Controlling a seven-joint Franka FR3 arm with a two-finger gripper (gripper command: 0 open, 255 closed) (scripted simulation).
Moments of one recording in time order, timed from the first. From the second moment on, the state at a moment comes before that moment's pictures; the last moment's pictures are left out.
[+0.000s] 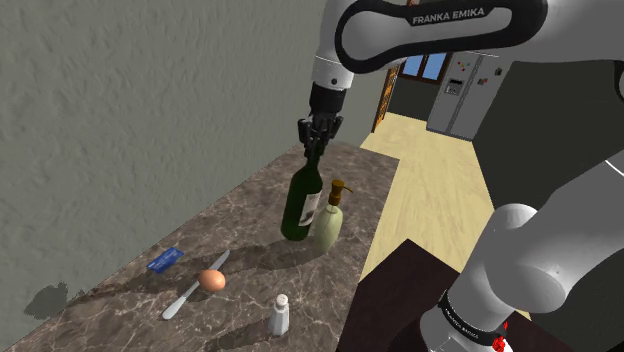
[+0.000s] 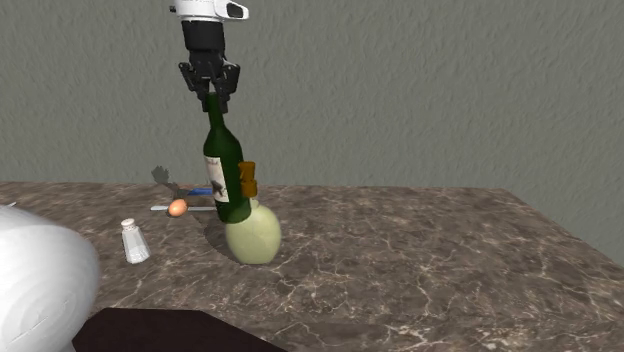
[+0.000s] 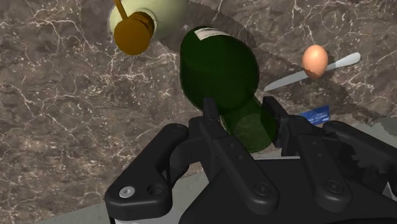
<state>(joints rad) 0.22 -0.35 0.06 -2.18 0.05 1.89 0.20</state>
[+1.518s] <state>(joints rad) 0.33 -0.32 0.25 -2.31 0.10 2.06 0.46</state>
